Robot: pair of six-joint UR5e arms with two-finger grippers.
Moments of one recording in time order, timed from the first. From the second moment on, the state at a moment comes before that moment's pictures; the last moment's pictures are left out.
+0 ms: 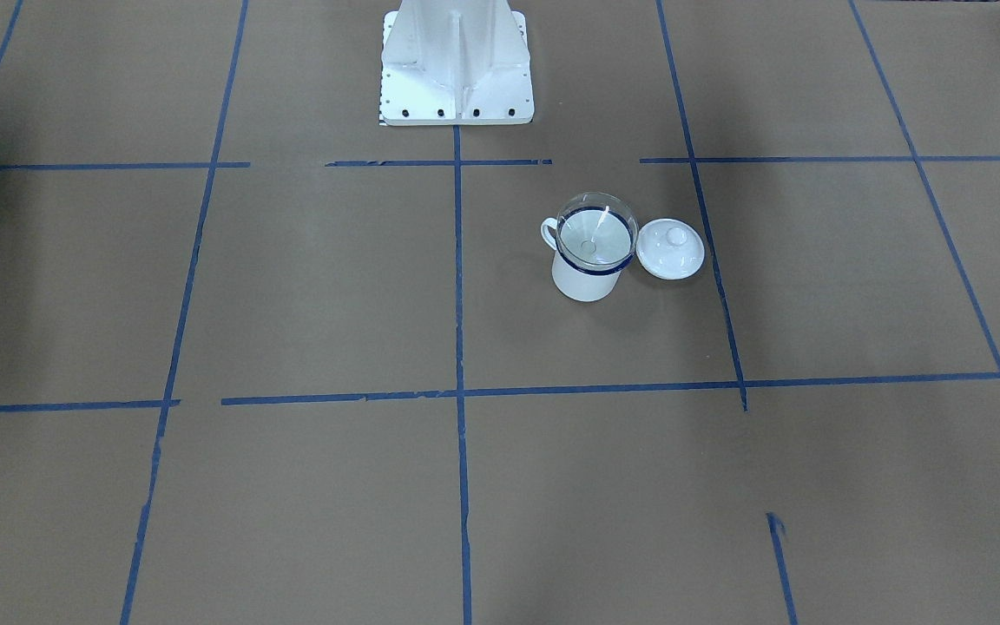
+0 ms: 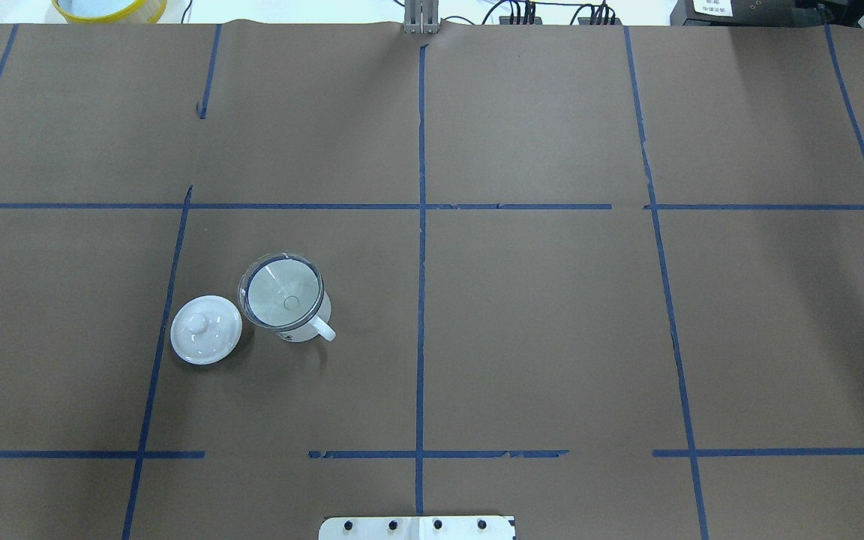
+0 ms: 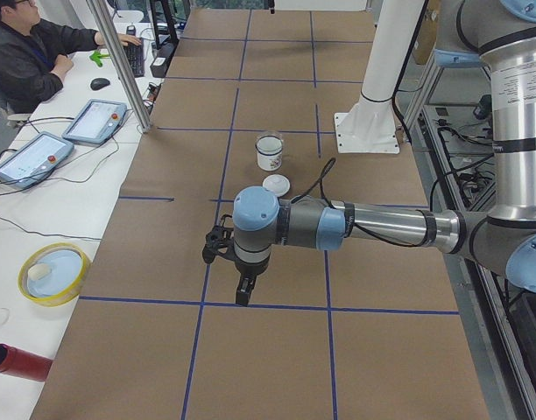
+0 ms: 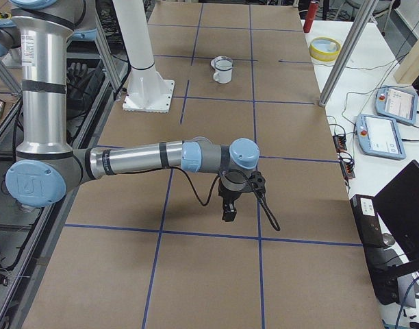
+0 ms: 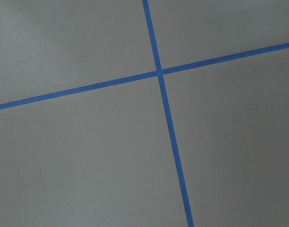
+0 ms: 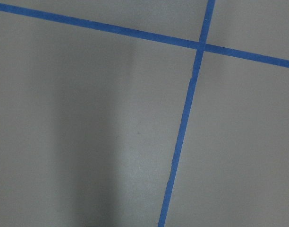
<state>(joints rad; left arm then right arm) -1.61 -1.40 -1.84 -1.58 -2.31 0.16 1.45 -1.63 1.79 -1.79 2.31 -0.13</state>
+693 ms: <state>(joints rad) -1.61 -1.44 -1.86 -1.58 -2.31 0.16 1.45 -1.63 1.79 -1.79 2.31 -0.13</state>
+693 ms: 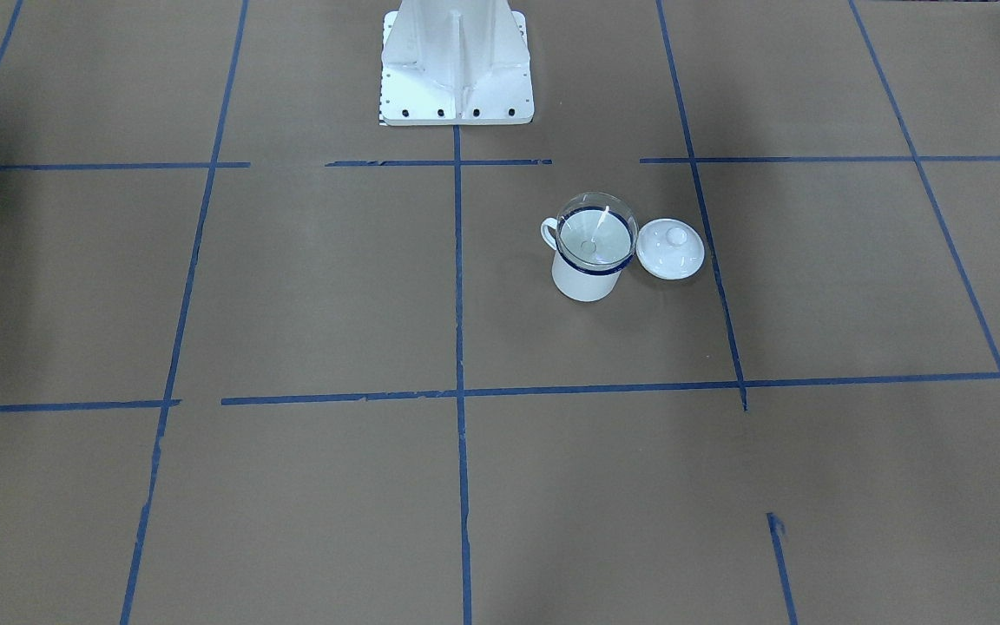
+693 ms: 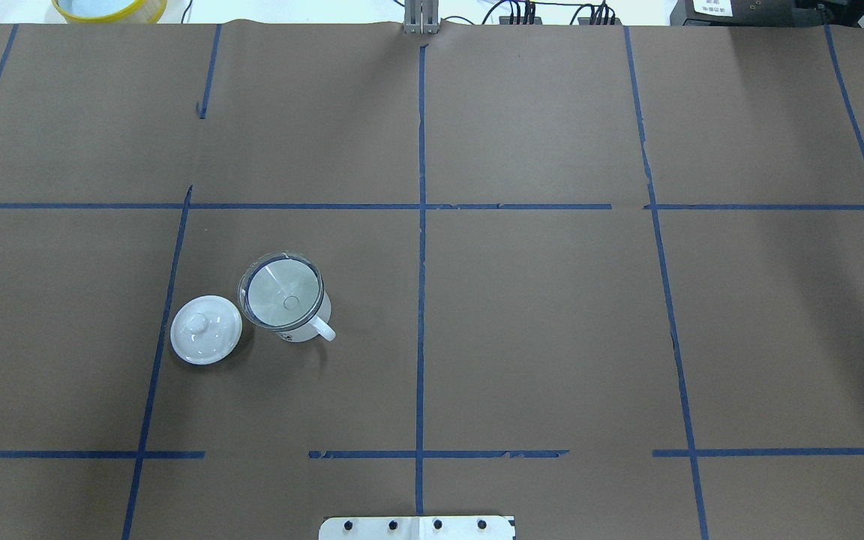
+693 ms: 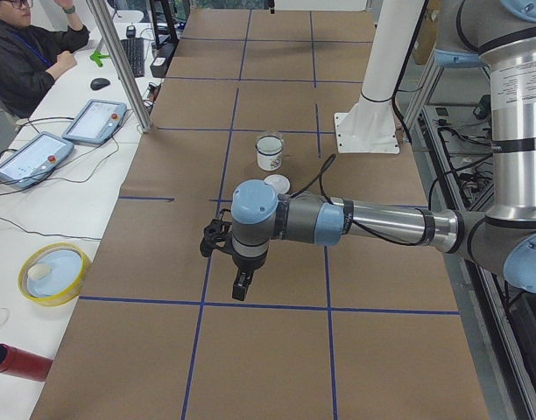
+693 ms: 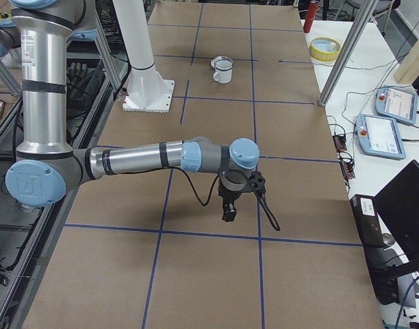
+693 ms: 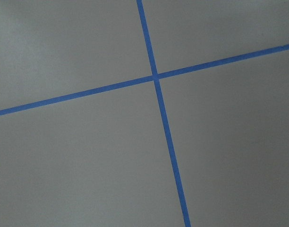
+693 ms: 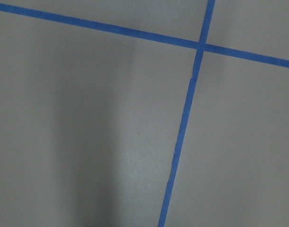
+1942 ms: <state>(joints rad) -1.20 -1.71 -1.99 -1.67 -2.29 -0.63 1.45 -1.63 1.79 -1.79 2.31 -0.13</state>
